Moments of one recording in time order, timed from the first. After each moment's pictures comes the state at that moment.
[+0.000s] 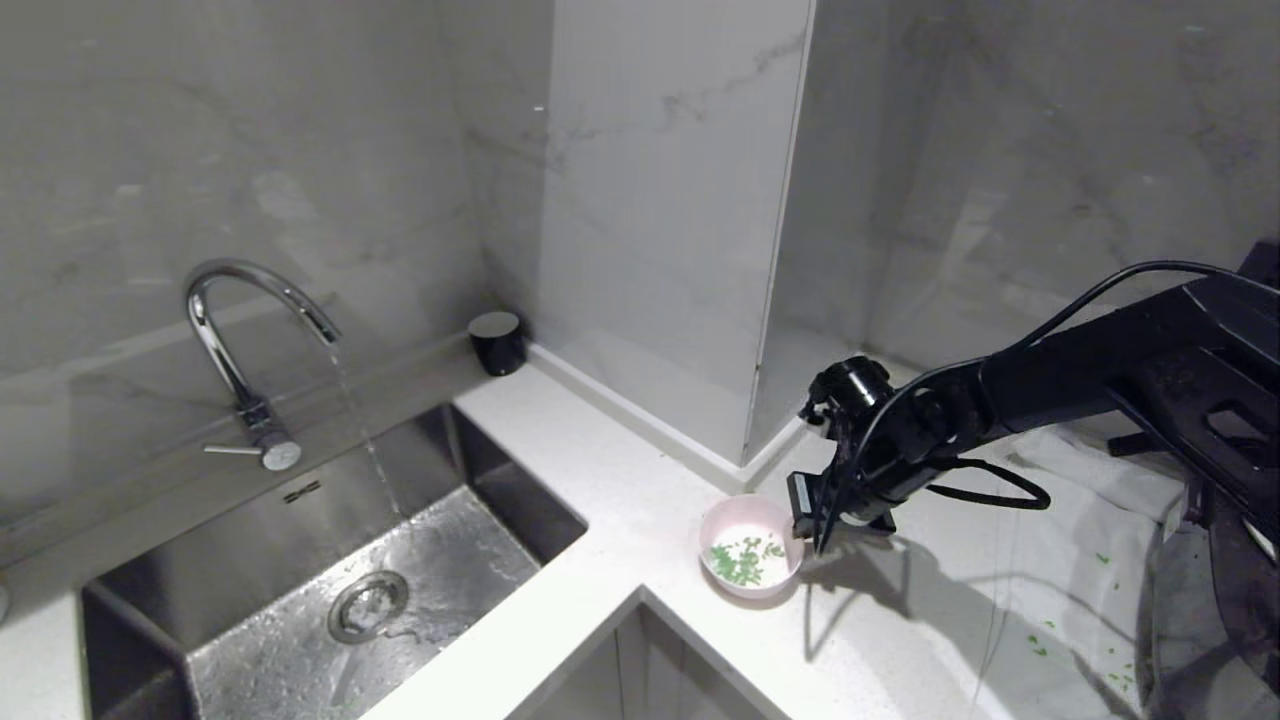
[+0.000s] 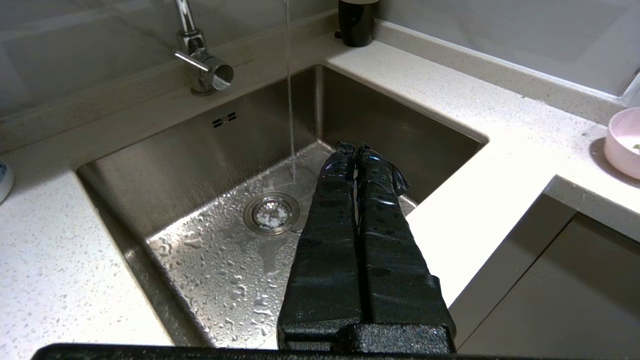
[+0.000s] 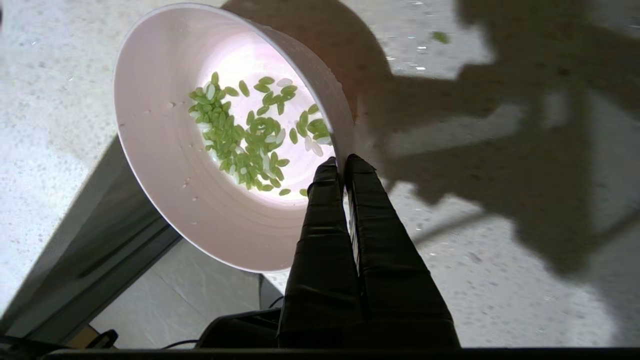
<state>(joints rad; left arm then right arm) 0.00 0.00 0.00 0.00 0.01 0.02 0.35 2.24 -1.38 0.32 0.20 0.37</state>
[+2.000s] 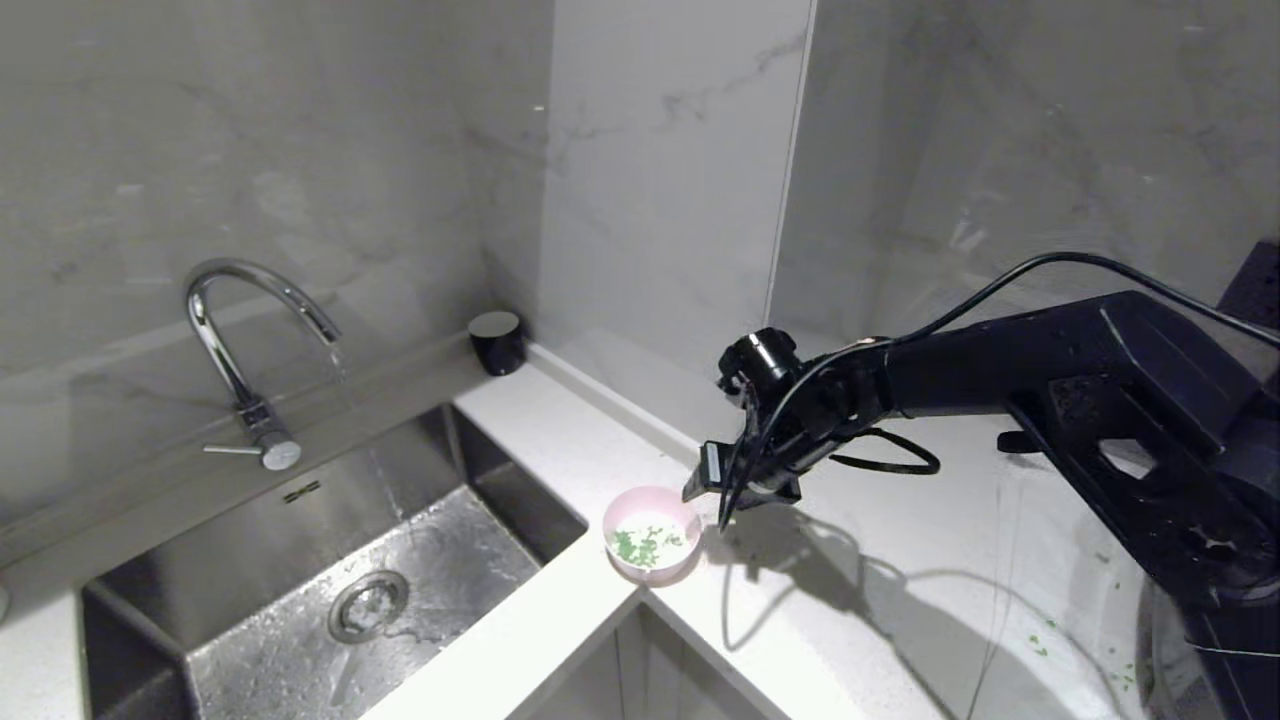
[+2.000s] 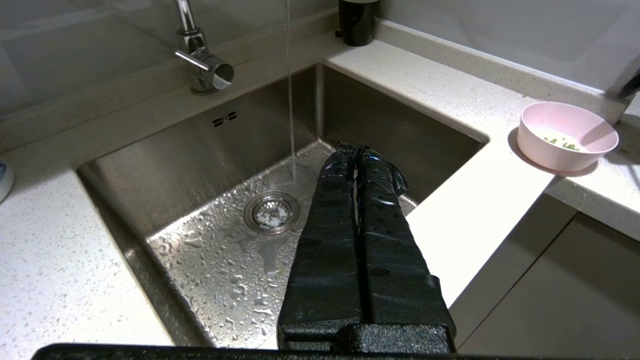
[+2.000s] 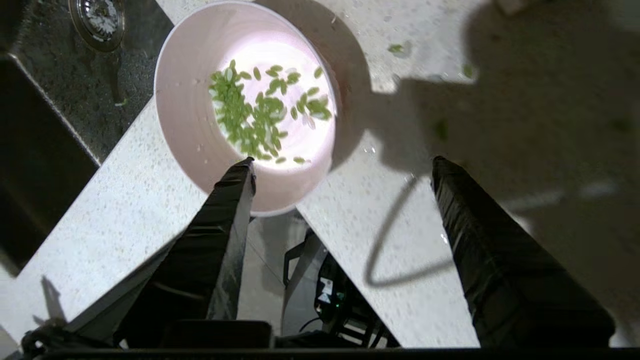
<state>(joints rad) 0.00 0.00 0.00 0.00 0.01 0.02 0.50 2.34 -1.72 0.43 0.19 0.47</state>
